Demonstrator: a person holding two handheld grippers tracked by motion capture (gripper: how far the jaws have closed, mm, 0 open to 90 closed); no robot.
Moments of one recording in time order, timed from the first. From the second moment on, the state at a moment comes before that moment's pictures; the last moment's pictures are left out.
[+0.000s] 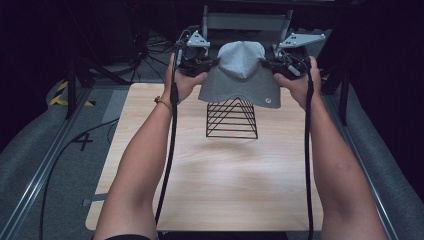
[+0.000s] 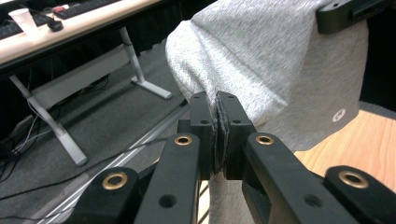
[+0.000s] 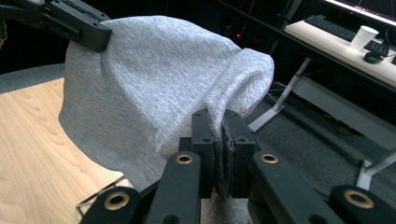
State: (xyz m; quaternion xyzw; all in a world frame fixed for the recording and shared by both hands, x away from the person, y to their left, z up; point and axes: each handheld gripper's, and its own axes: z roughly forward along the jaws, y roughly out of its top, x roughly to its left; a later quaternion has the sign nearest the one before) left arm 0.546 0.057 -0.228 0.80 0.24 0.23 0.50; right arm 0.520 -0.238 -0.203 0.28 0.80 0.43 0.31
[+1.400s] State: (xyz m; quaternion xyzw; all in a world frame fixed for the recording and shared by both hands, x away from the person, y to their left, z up) left arm 0.527 0.071 -0.290 0.82 0.23 0.20 0.49; right arm 0.496 -0.243 -0.252 0.27 0.82 0.43 0.27
